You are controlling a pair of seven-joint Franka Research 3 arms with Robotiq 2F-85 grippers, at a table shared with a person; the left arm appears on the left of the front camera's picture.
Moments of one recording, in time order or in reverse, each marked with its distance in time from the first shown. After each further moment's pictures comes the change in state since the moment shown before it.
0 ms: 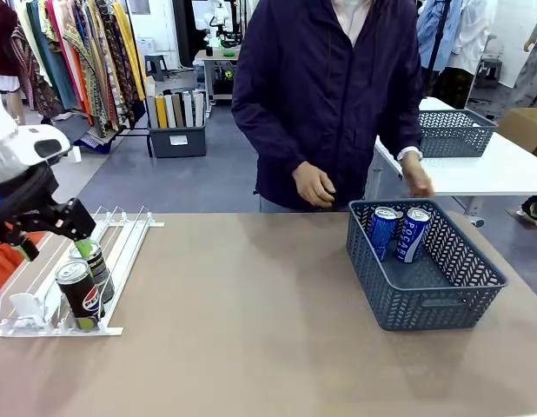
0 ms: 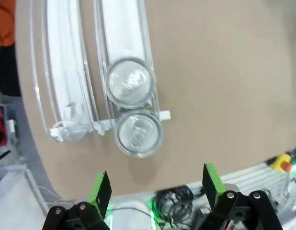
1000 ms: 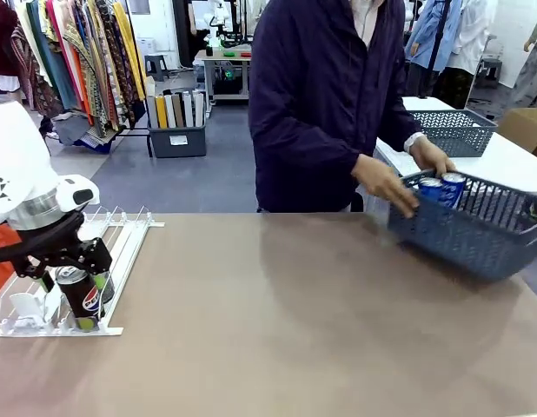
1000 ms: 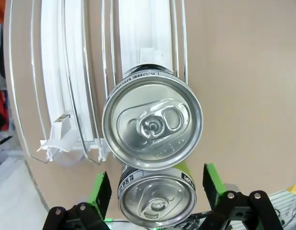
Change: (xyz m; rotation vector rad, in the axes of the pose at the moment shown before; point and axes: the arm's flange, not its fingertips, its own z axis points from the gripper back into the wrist) left arm 0.016 0.004 -0.089 0.074 0.066 0.066; right arm 0.000 0.000 0.000 0.000 0.000 0.000
